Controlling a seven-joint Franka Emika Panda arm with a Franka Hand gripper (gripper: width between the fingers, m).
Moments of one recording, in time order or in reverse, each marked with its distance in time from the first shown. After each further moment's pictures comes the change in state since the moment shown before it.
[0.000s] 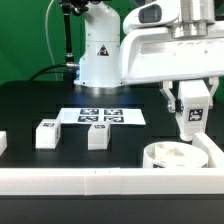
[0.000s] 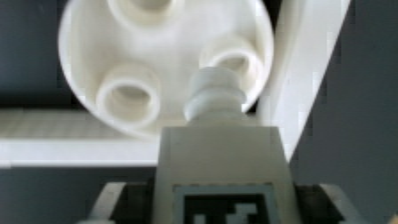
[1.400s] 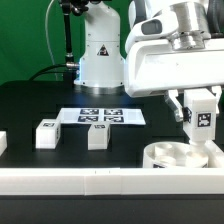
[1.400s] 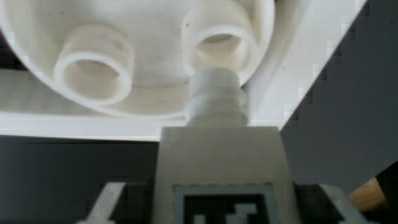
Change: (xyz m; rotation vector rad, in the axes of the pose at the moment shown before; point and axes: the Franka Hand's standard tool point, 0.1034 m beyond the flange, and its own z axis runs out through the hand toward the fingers) arm -0.009 -0.010 0.015 0.002 0.211 -0.082
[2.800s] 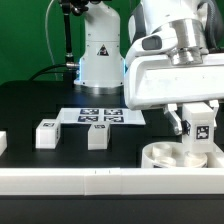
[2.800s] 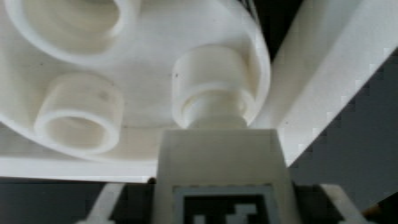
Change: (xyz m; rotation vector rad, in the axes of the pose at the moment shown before) arm -0.017 -0.001 0.016 0.000 0.004 -0.030
